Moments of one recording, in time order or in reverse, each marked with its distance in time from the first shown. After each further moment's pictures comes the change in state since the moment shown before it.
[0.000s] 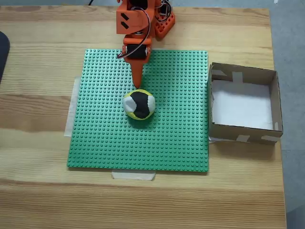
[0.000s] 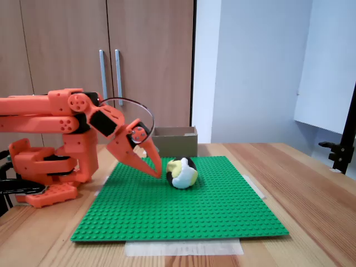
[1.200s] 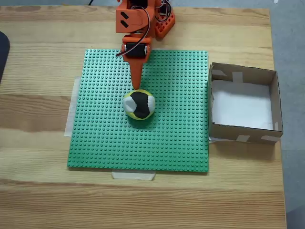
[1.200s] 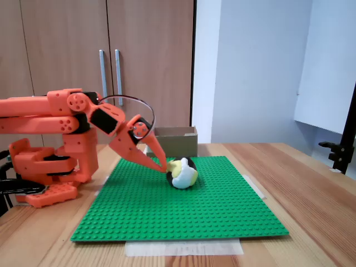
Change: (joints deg) arm 0.2 2.5 6.2 -3.9 1.0
